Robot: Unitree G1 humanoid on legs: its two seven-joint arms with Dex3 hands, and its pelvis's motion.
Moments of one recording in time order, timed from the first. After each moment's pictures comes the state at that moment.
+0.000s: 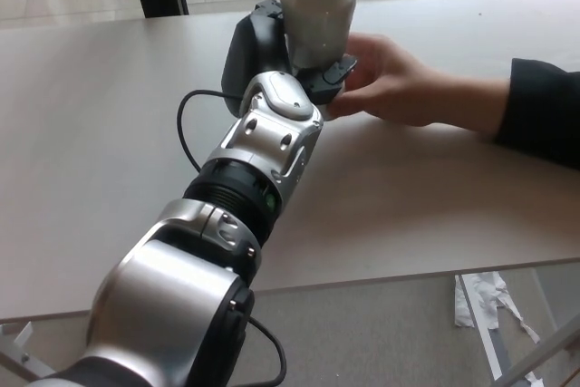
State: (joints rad) left_arm -1.05 -0.12 -0.09 1.11 0.05 0.24 0.57; right_arm -0.25 -0.58 -0.20 0.91 0.04 0.06 0.02
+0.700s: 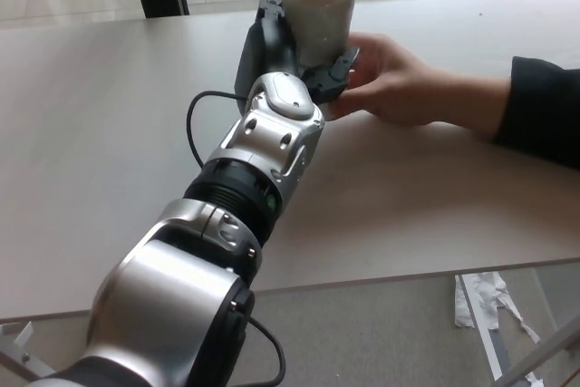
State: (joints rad) left_arm -1.05 -0.12 -0.10 1.09 0.01 0.24 0.46; right_arm -0.25 -0.57 -0.20 0.90 0.04 0.06 0.00
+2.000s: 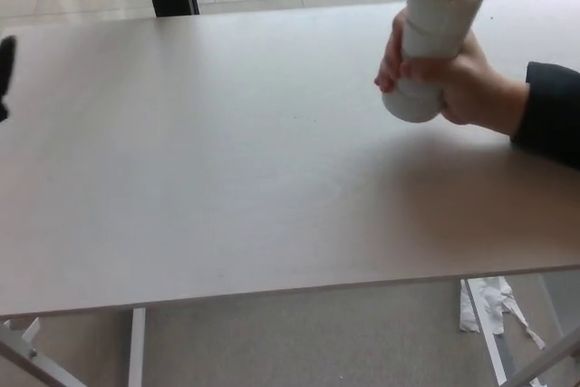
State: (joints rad) left_arm -0.24 0.53 0.36 -0.01 -0.16 0.37 0.03; right_arm -0.23 -0.58 -0.23 0.91 0.04 0.06 -0.01
